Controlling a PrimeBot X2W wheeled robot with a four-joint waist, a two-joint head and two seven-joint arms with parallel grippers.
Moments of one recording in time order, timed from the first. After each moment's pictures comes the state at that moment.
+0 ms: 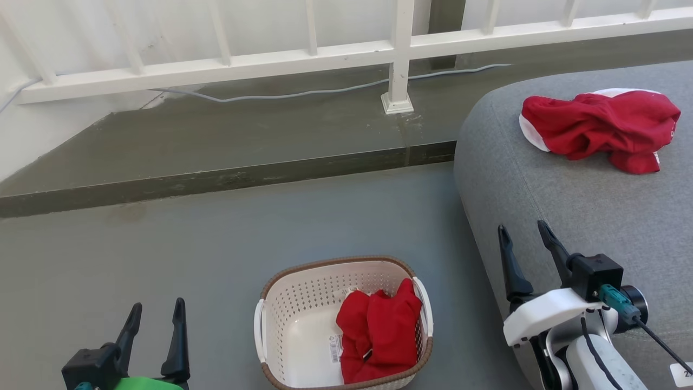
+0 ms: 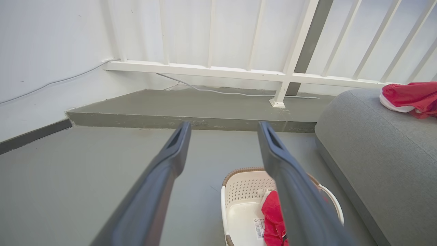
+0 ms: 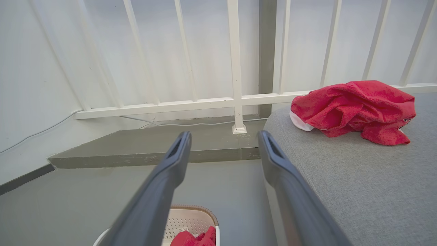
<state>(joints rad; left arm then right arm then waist) 0.14 0.26 -0.28 0.04 -0.54 0.12 -0.25 -0.04 -0.09 0.24 0.25 0.20 -0.06 -0.25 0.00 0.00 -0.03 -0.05</state>
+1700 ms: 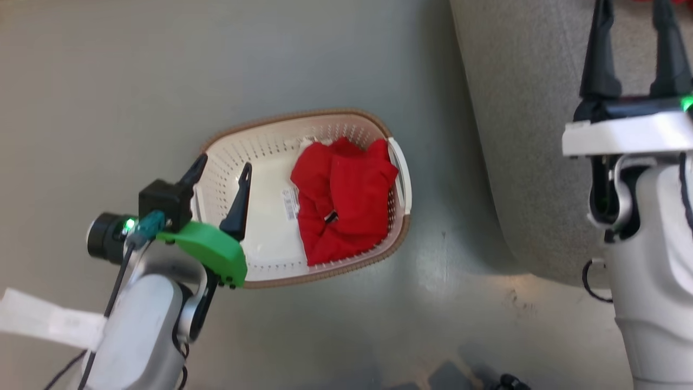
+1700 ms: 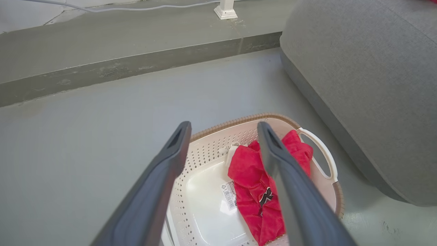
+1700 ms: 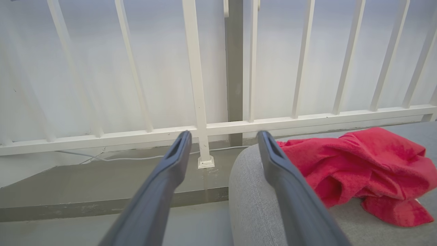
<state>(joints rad) -0.38 0.20 -0.46 0.20 -0.41 0.04 -0.05 -0.46 -0.11 0.08 0.06 0.20 -0.08 -0.25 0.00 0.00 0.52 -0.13</state>
